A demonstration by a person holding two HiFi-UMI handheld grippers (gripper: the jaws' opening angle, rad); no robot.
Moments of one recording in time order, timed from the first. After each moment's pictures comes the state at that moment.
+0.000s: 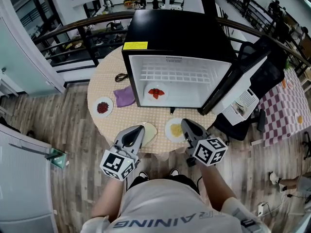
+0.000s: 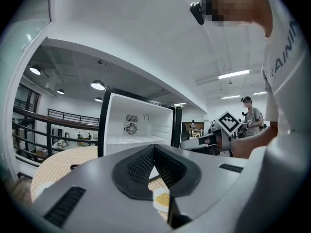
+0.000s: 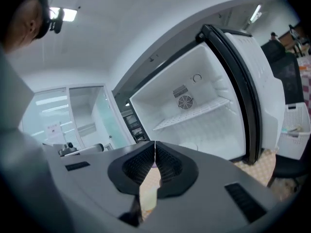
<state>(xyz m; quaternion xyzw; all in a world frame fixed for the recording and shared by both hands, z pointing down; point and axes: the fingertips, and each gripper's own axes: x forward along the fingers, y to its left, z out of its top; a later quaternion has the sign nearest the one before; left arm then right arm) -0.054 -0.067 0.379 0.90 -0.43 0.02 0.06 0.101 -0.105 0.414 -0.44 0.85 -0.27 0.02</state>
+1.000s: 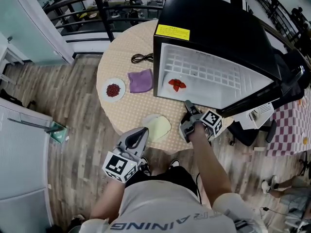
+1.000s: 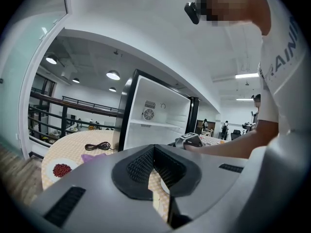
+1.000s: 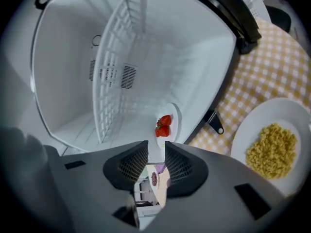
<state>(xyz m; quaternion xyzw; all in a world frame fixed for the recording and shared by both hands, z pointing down) -0.106 -0.070 0.437 0.87 -0.48 0.03 0.13 0.057 -0.235 0.576 -0.43 0.62 -0.64 0.16</state>
